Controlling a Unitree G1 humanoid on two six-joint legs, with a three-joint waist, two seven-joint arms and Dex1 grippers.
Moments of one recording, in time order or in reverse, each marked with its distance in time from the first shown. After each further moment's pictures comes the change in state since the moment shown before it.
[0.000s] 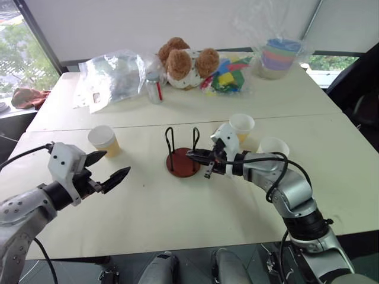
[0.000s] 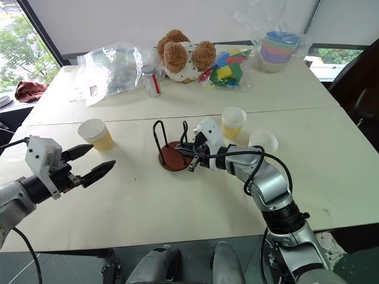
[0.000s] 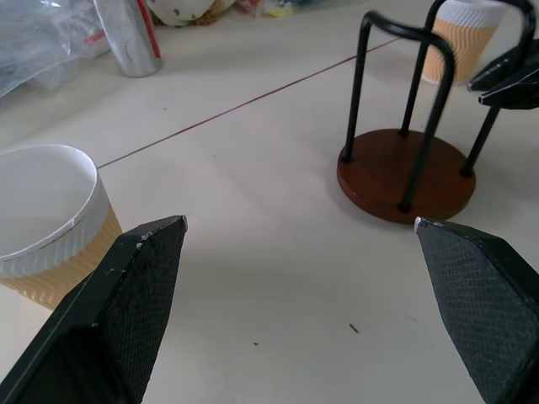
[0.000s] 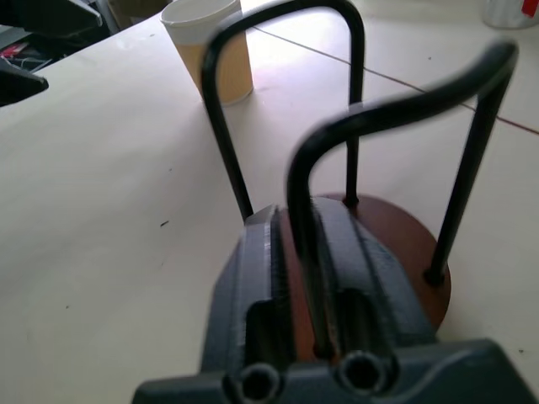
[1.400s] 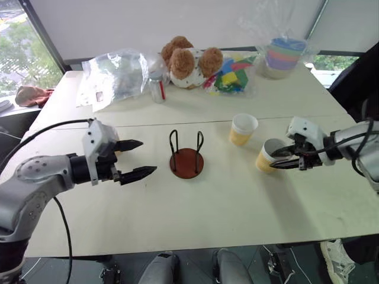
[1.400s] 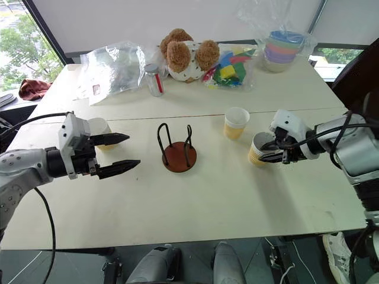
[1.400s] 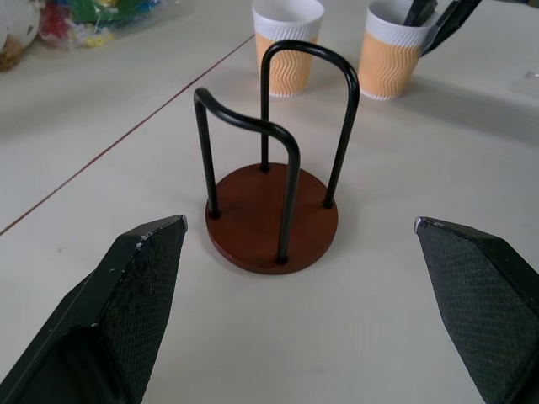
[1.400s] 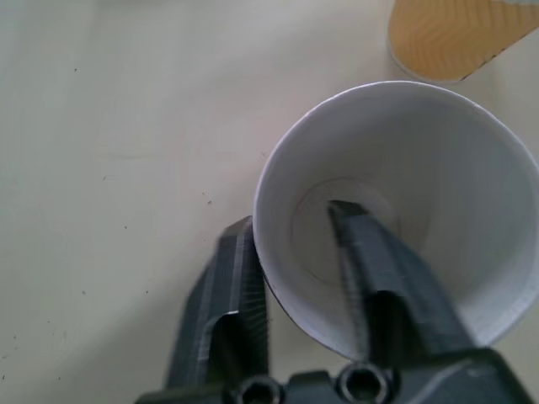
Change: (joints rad) left arm -0.337 0.150 -0.221 0.132 -0.032 0.051 -0.271; right arm -0.118 -0.718 -0.029 0.423 -0.136 -0.273 0.681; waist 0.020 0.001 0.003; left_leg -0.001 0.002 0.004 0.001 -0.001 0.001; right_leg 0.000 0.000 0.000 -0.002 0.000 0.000
